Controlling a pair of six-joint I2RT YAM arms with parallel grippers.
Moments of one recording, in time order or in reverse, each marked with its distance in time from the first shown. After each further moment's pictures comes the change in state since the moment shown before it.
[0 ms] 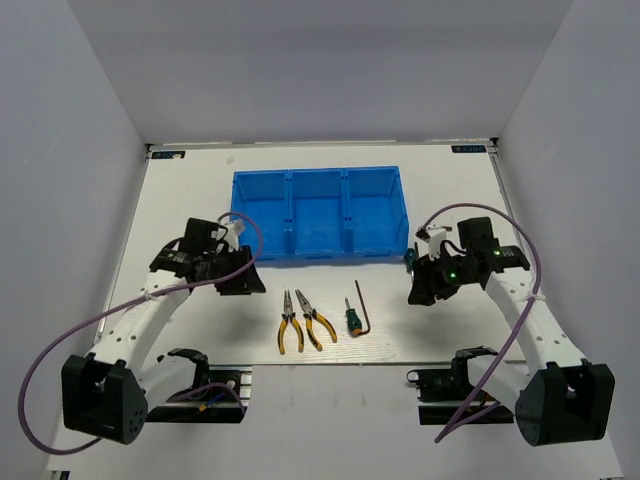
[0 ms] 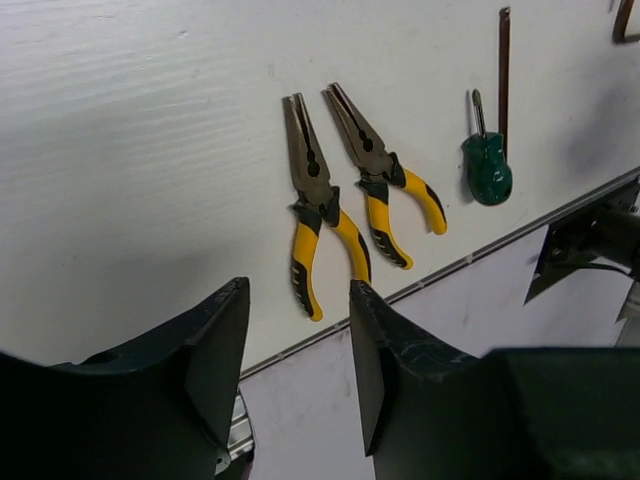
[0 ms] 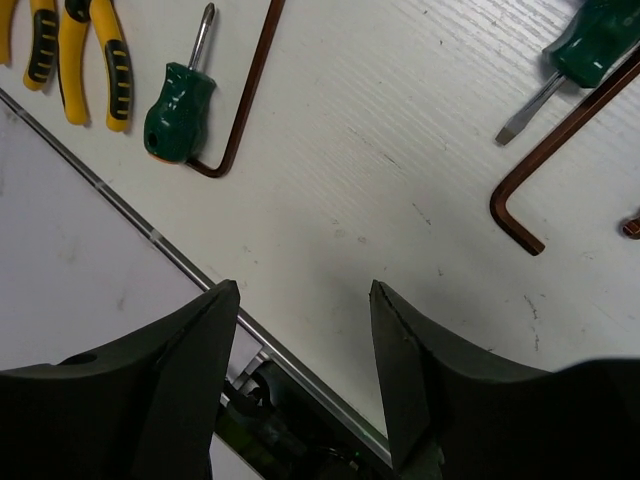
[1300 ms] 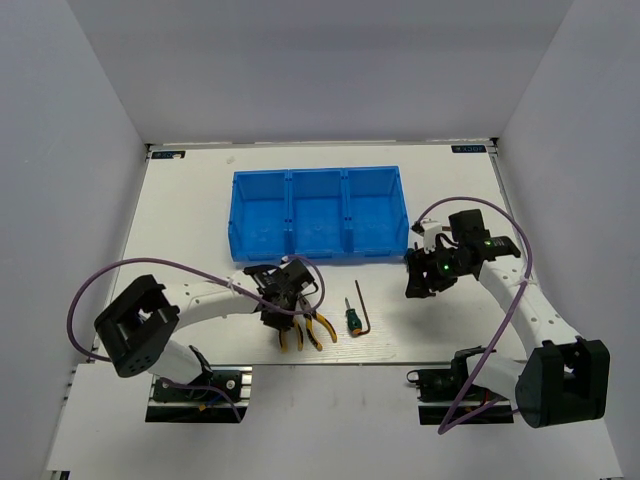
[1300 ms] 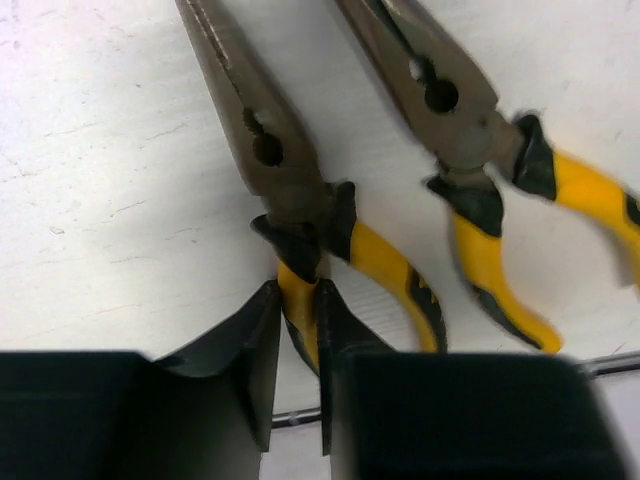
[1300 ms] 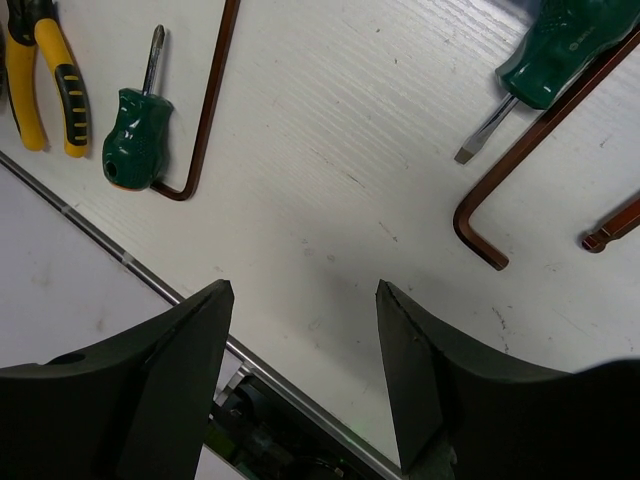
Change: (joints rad) left arm -0.721 0.427 -0.014 0.126 -0.575 -0.326; right arm 0.048 0.109 0.033 0.068 0.091 0.051
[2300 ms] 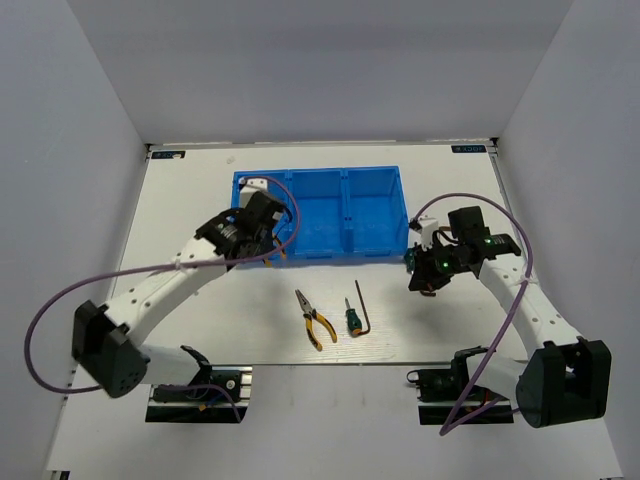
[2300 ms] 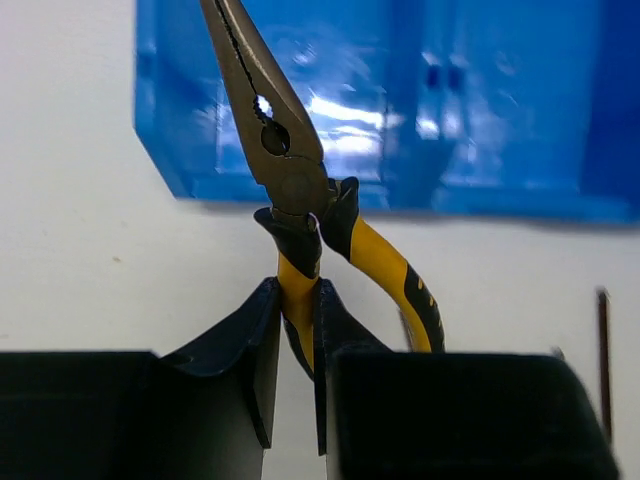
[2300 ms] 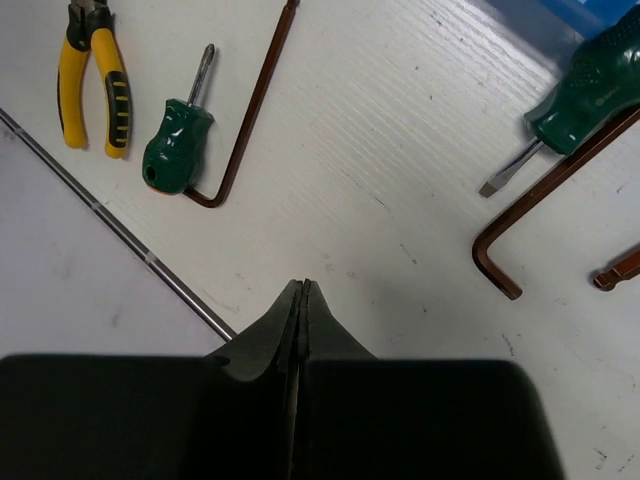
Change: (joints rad) left arm 0.202 -0.195 0.389 -0.164 -0.393 0.058; right arm 0.010 0.001 0.020 -0.003 -0.066 -0.027
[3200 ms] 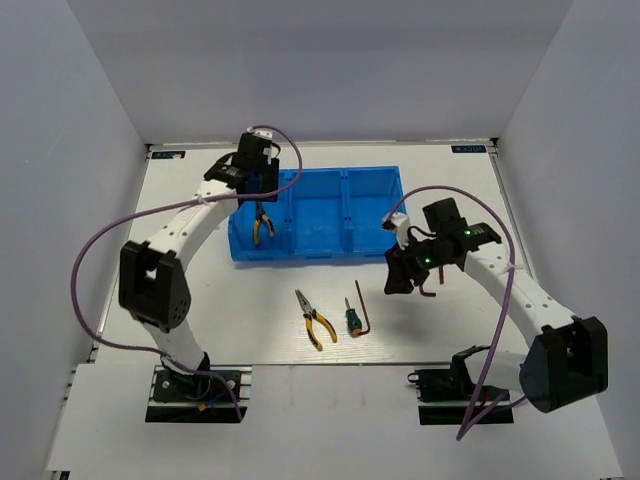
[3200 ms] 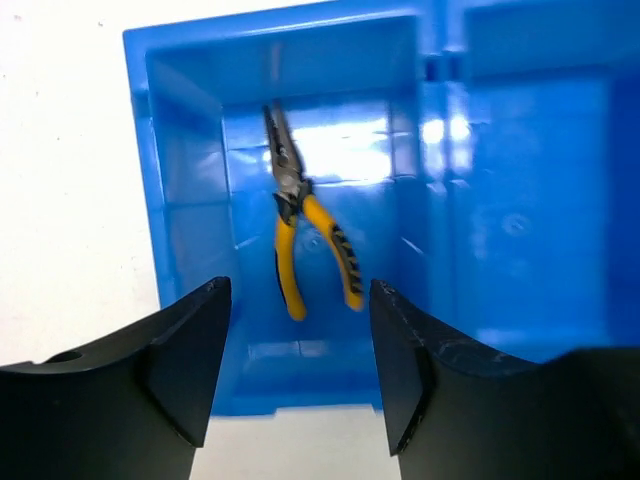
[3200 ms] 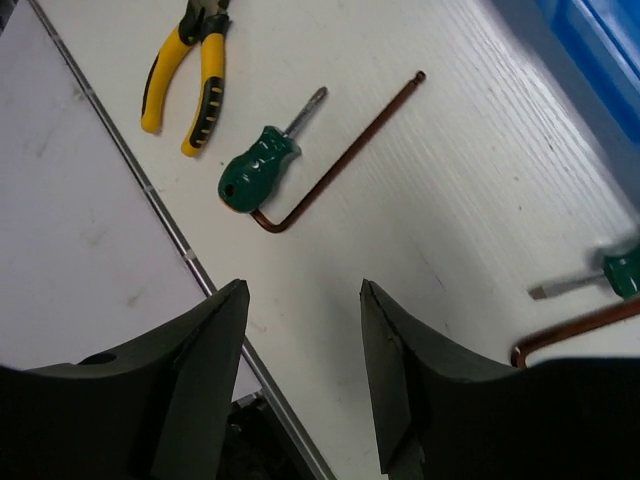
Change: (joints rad) left arm 0.328 0.503 0.405 0.181 0.224 0.409; right arm 0.156 0.079 0.089 0.019 -0.092 -0.074
